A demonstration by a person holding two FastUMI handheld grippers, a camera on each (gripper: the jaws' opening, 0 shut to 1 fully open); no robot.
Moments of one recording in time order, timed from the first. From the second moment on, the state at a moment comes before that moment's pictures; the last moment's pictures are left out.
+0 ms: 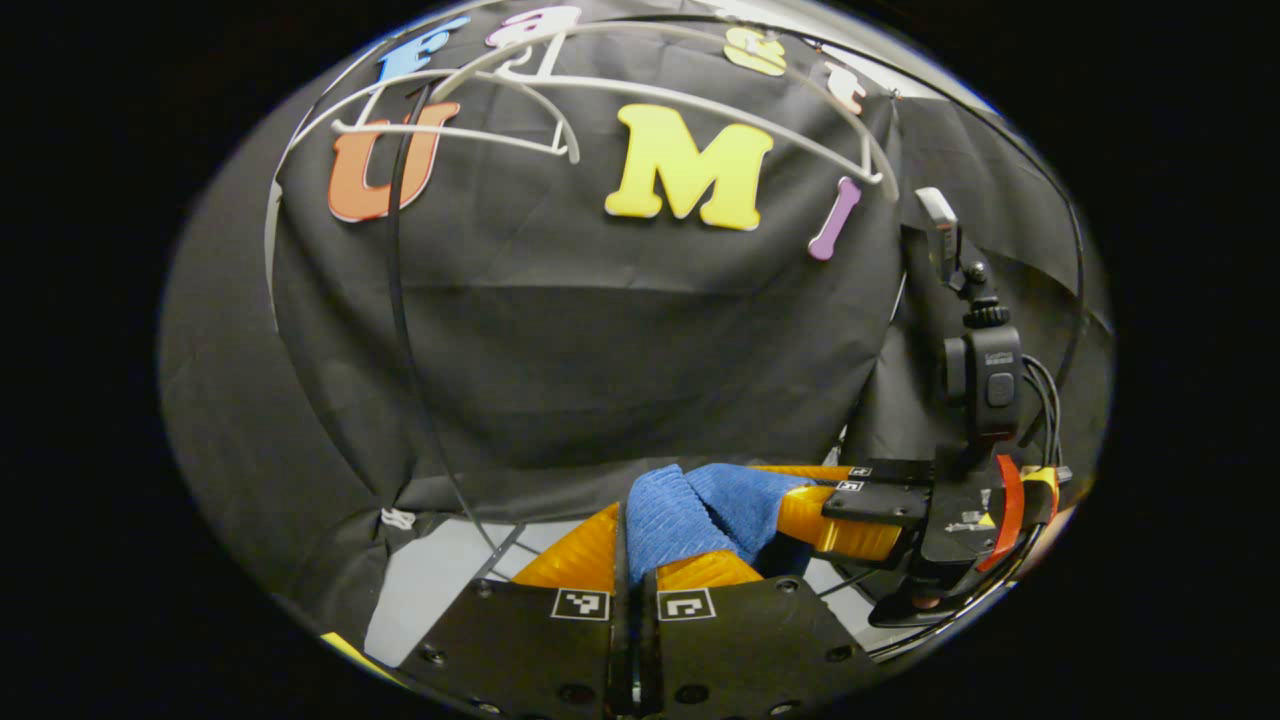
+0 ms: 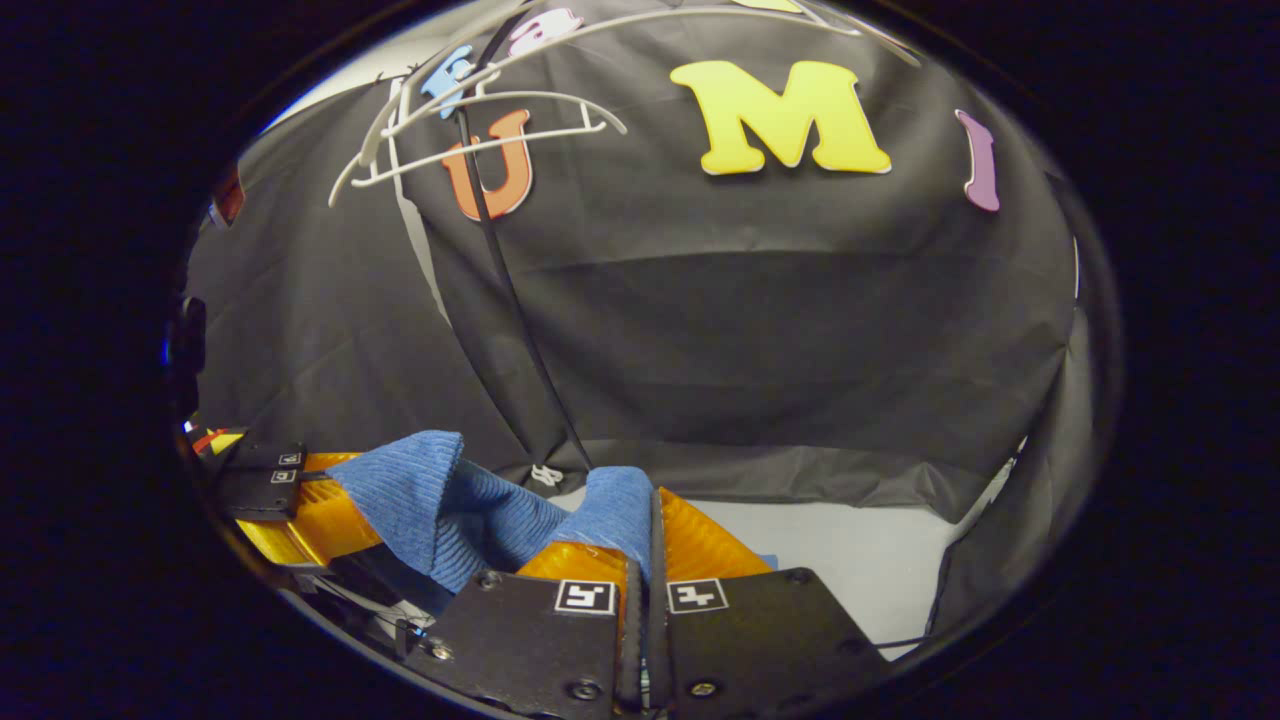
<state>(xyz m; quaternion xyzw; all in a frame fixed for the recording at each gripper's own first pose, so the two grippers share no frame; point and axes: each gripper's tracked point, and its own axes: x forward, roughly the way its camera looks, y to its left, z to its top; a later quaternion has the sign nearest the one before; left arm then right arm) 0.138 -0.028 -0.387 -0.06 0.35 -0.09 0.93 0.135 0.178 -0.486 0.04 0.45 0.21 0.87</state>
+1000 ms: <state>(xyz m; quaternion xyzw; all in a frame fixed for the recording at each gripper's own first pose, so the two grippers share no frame) 0.092 0.005 -0.497 -0.05 0.56 0.02 0.82 0.055 0.206 -0.683 0.02 0.67 0.17 0.73</state>
